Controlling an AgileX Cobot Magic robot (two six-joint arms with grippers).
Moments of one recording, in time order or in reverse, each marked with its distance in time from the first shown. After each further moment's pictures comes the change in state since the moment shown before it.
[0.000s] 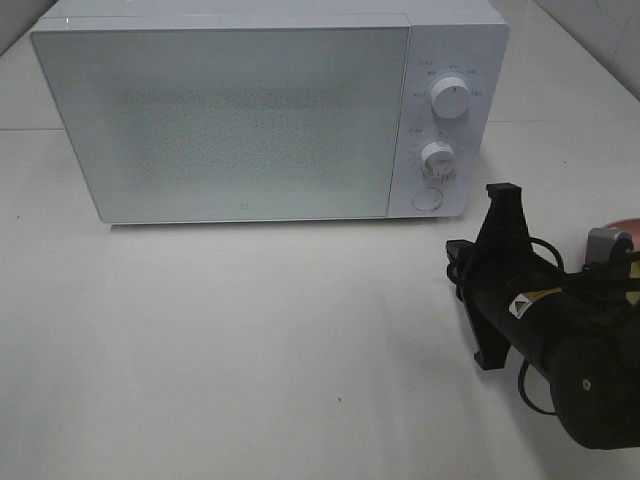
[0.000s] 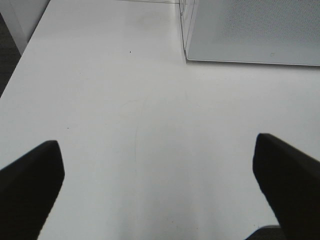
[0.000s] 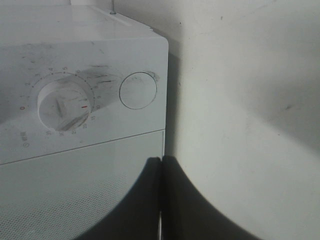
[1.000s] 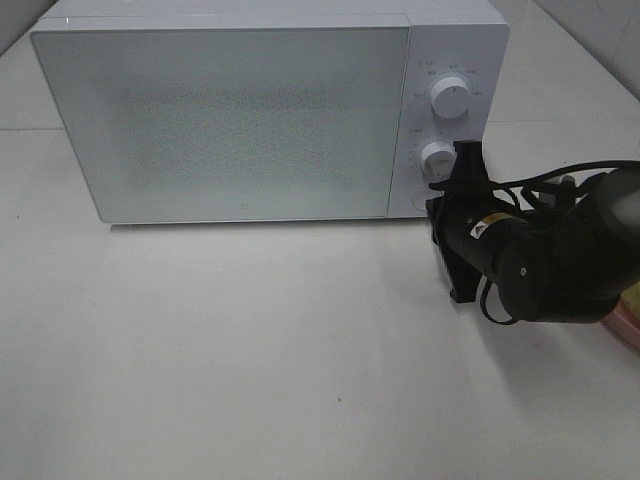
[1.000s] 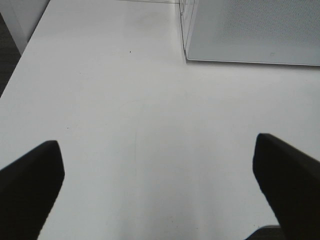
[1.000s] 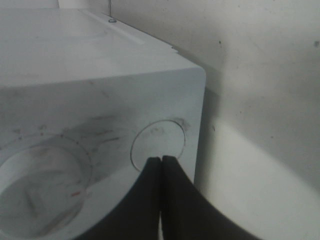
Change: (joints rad) left arm 0.000 0.000 0.000 0.000 0.000 0.000; right arm -0.217 0.148 -0.318 -0.169 0.210 -0.066
